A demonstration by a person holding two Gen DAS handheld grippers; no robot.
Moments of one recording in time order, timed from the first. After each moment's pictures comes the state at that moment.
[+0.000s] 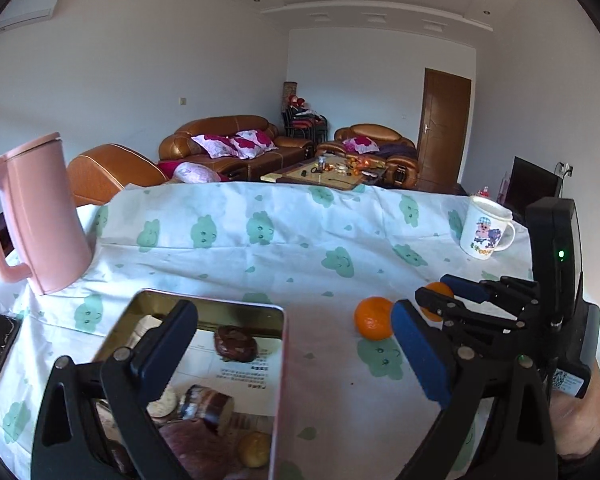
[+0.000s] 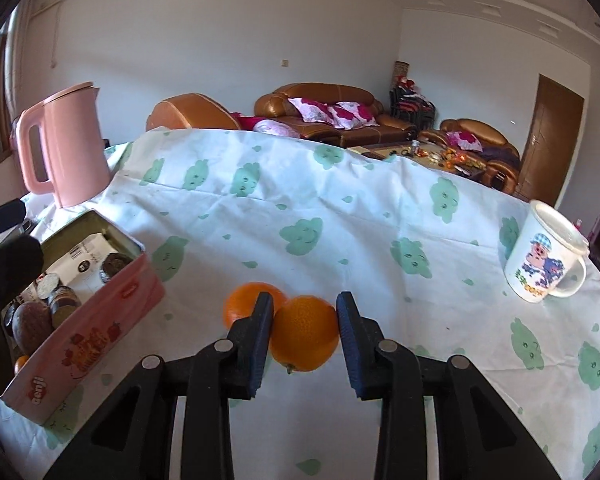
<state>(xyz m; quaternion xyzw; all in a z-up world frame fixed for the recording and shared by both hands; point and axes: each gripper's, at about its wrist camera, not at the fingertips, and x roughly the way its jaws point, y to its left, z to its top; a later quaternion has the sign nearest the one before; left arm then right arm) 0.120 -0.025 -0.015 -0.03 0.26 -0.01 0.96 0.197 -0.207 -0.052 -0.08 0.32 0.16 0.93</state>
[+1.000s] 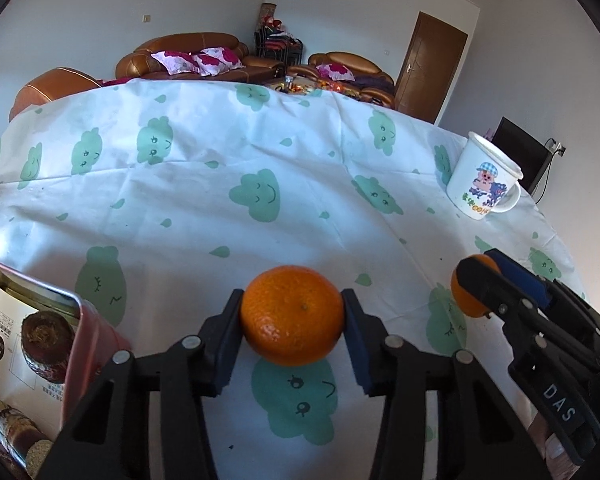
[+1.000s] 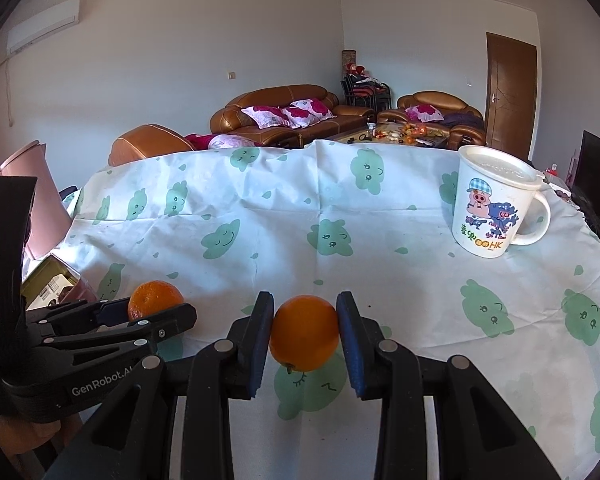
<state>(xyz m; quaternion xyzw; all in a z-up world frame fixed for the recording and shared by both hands) 0.216 -0.086 -0.075 -0.08 0.39 -0.07 0.91 0.203 -0.263 -0.054 -0.01 0.31 0.14 0.94</state>
